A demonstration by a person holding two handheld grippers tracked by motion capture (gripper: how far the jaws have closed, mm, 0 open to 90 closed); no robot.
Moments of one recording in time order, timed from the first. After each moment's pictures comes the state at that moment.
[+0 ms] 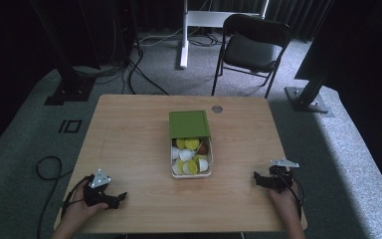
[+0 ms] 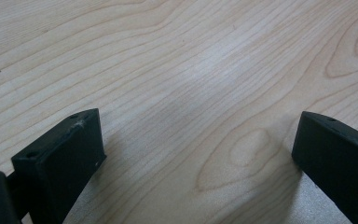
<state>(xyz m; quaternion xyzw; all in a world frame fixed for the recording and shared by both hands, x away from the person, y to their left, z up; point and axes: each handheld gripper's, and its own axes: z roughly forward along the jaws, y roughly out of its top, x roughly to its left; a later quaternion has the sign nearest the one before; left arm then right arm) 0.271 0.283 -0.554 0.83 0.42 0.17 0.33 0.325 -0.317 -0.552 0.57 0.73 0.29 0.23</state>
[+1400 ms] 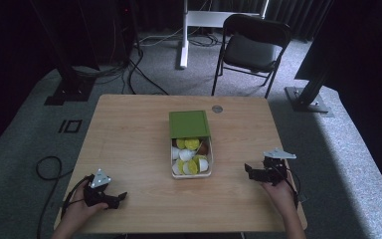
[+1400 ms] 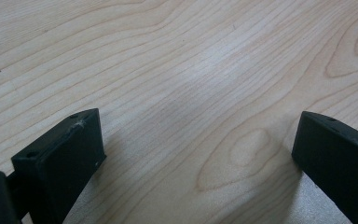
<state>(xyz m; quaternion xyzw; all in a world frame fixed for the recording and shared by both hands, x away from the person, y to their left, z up) 0.271 0.283 -0.554 0.83 0.42 0.17 0.33 0.324 -0.283 -0.496 0.51 0.75 0.35 0.22</state>
